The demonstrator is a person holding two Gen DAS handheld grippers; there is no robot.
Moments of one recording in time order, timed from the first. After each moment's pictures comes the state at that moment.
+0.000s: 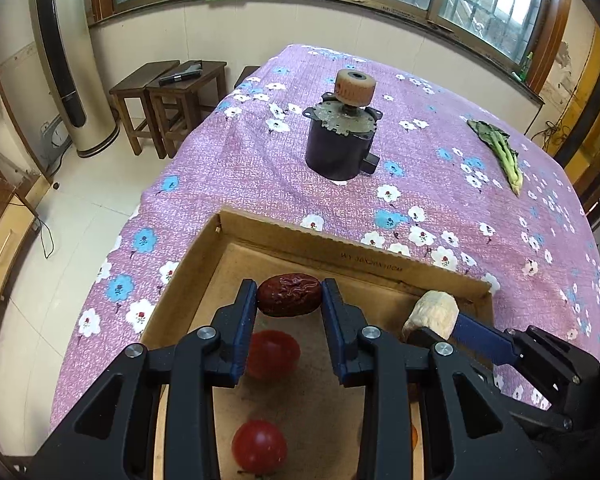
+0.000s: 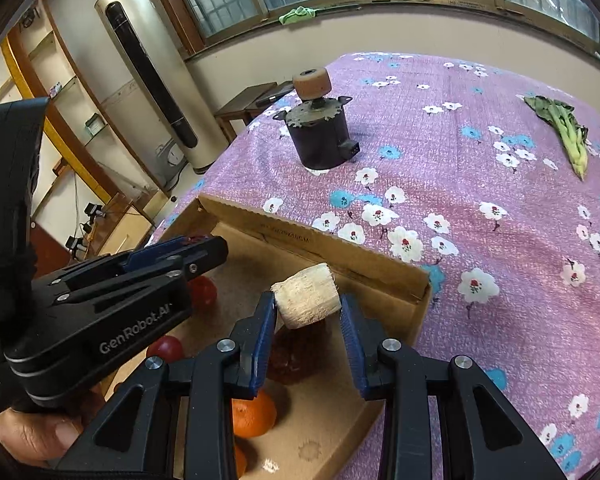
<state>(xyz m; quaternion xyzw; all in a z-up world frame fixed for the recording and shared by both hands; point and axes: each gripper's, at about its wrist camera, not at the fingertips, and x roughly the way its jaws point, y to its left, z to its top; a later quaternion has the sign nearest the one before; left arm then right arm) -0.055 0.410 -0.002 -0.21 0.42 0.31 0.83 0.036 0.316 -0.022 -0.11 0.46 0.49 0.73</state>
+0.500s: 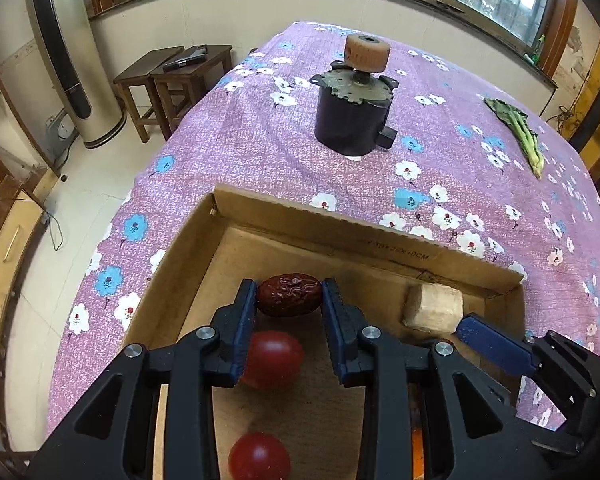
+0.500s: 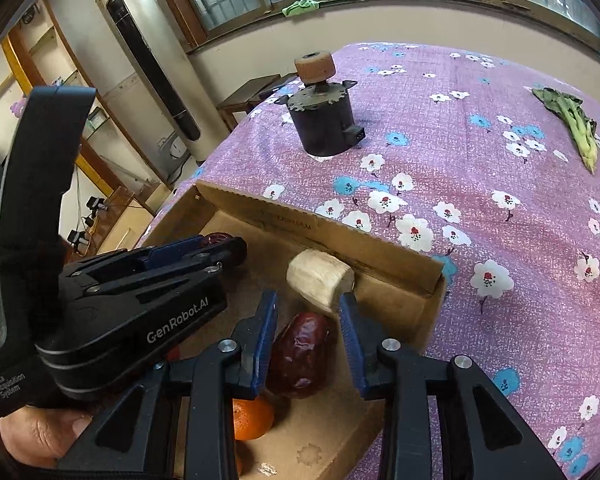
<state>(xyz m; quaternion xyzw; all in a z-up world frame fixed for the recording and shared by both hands) -0.044 0.413 -0.022 -0.20 0.46 0.32 0.81 0.034 0.319 -0.031 -0.11 0.47 0.50 0.72</state>
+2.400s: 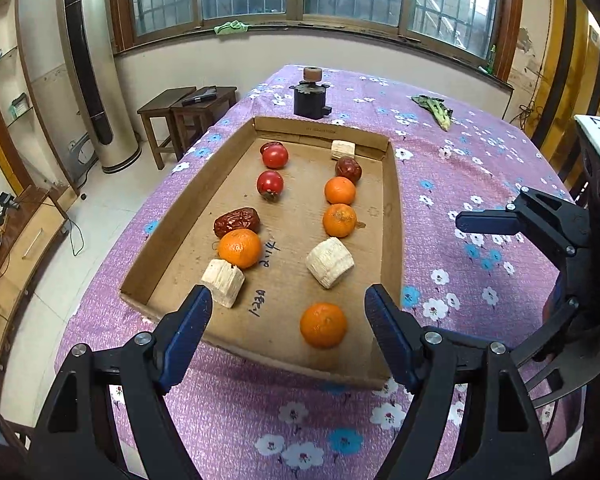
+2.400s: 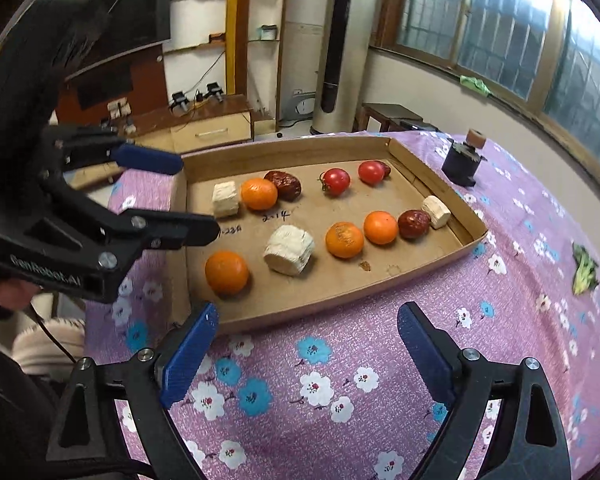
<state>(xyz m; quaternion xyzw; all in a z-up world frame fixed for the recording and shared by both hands) -0.220 0.234 0.028 -0.16 0.38 0.32 0.85 -0.114 0.167 0.007 -0.33 0.24 0.67 0.62</state>
